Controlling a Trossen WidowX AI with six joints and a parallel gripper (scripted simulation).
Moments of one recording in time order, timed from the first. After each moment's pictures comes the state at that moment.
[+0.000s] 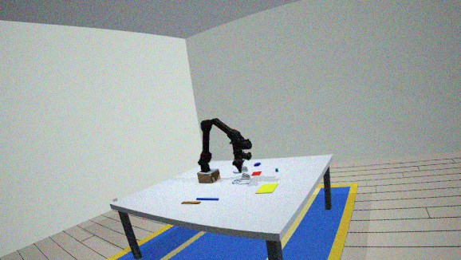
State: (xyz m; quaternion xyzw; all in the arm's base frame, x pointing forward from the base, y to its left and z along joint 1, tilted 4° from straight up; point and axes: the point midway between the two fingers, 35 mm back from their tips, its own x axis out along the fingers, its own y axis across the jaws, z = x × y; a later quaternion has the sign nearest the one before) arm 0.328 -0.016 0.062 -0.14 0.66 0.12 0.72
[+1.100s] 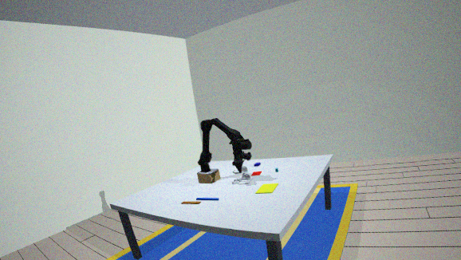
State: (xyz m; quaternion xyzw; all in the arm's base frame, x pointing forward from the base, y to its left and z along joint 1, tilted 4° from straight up) arm 0.329 -0.020 0.062 -0.15 0.66 0.13 0.72
